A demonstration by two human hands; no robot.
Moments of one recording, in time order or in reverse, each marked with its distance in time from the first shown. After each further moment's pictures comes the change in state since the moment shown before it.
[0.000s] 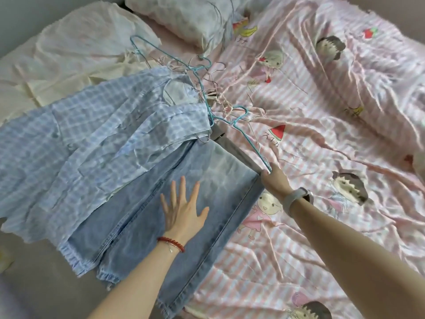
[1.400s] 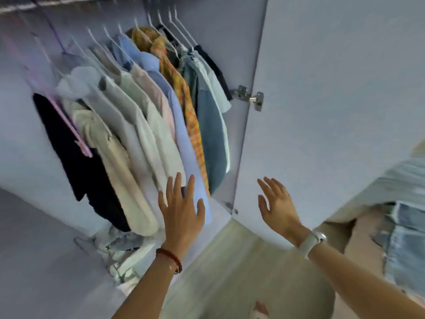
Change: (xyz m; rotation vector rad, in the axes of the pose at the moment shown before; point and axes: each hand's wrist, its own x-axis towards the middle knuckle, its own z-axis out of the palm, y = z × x) left_hand -0.964 -0.038 0.194 -0.256 1.081 -1.591; right_hand -0.838 0.120 0.256 -0.363 -0.618 -2.030
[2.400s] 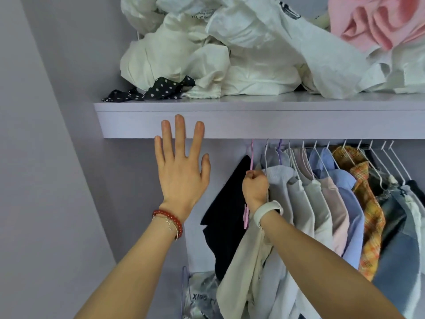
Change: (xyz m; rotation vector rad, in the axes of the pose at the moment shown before) left_hand 0.093 -0.143 -0.282 0.713 0.955 -0.191; right_hand 0.194 -0.408 0.066 0.909 -0.123 -0.090
